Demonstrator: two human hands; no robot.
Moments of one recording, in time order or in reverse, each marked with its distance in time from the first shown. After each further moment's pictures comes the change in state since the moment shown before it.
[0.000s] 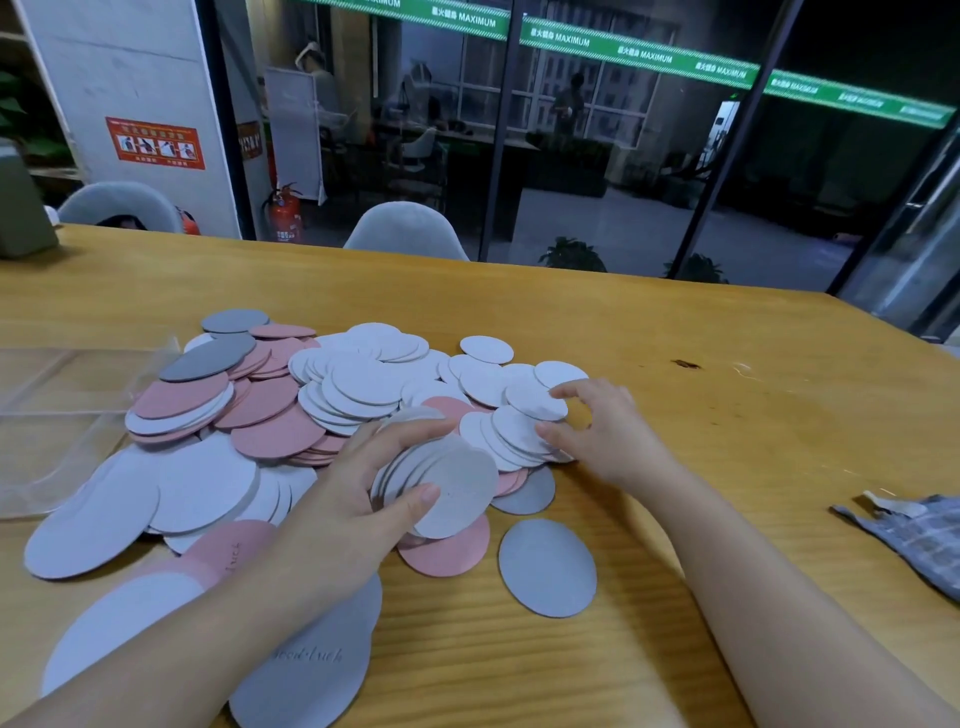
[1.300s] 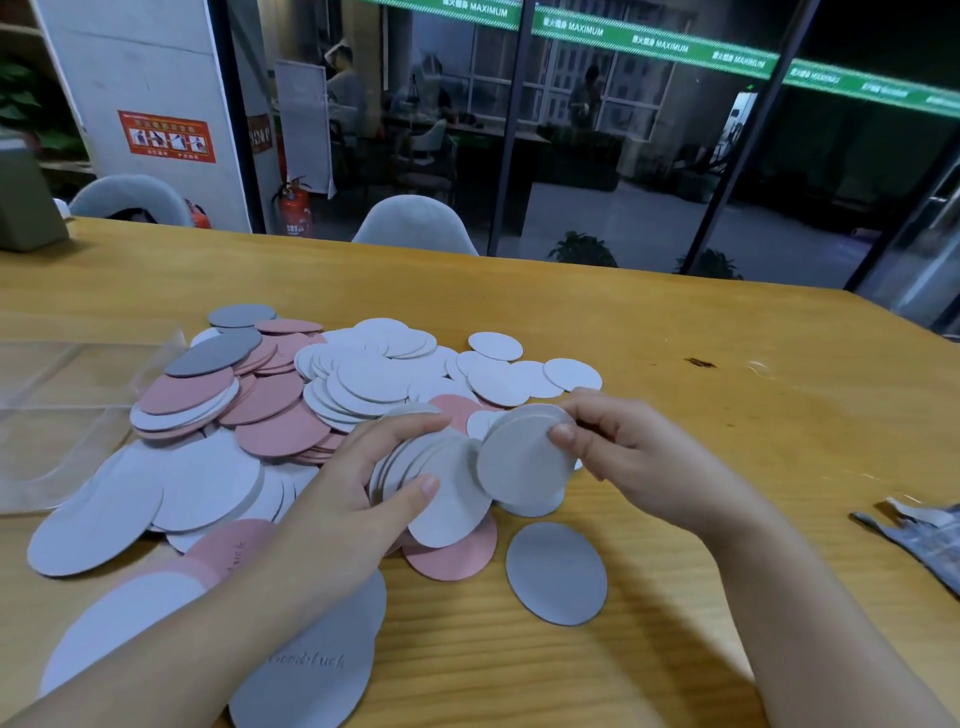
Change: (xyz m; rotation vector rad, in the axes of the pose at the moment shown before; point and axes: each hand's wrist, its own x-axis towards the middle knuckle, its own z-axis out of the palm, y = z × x) left_hand 0.003 -0.005 0.000 -0.115 0.020 -0.058; right_hand -0.042 -0.038 -0.032 0.362 -0.264 -0.293
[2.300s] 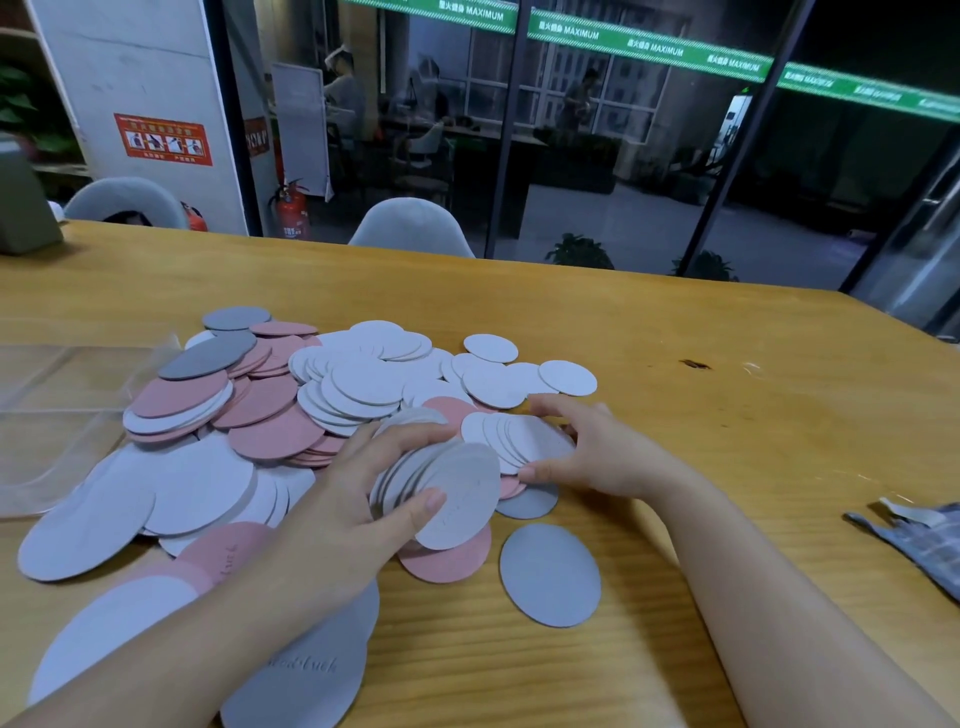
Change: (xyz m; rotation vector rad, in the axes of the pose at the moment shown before) left_hand 0.000 0.002 -0.001 0.223 -0.045 0.125; right_hand 0.036 0.056 0.002 -0.295 -0.061 0.349
